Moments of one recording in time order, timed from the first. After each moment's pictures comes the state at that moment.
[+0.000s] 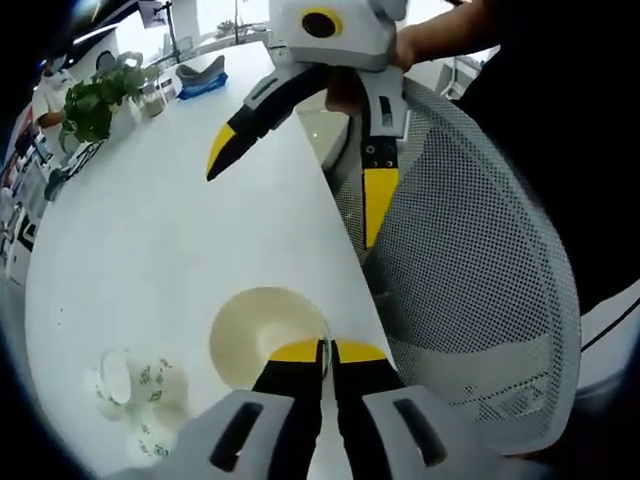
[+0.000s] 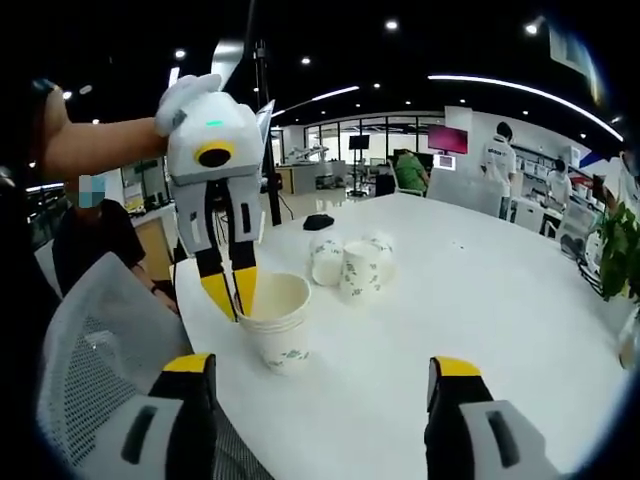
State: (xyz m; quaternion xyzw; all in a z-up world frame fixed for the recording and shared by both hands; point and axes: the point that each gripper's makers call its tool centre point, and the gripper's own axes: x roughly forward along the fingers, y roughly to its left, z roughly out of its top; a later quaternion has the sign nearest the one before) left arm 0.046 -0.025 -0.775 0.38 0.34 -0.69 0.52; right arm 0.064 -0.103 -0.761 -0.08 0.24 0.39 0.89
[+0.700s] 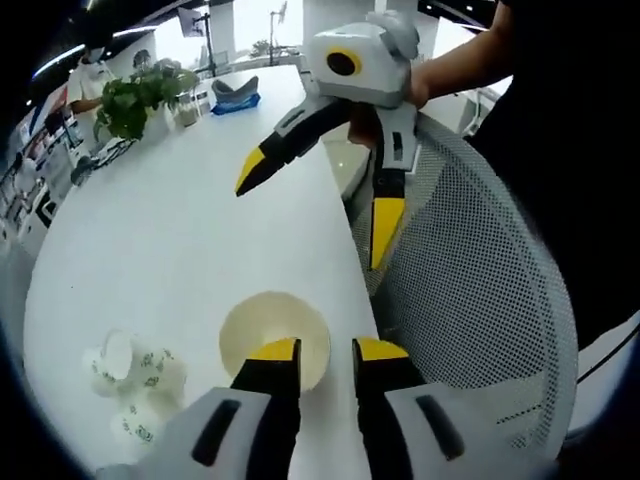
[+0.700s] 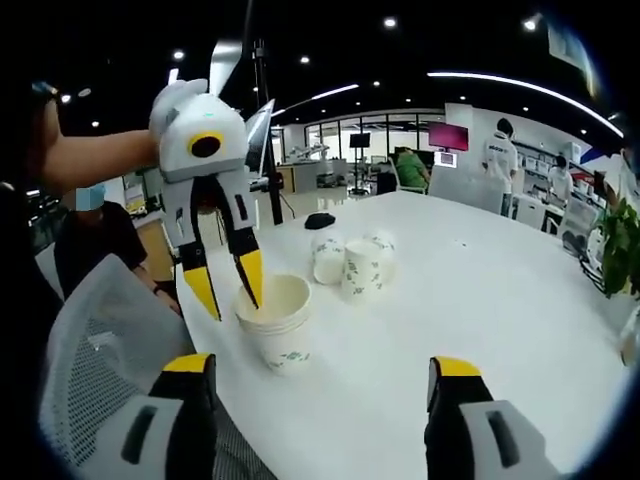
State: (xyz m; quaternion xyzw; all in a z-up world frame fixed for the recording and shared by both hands) left arm 0.044 -0.030 -0.754 0.30 0.31 -0.67 0.60; right arm 0.063 -0.103 -0.758 -0.08 0.25 0.39 0.88
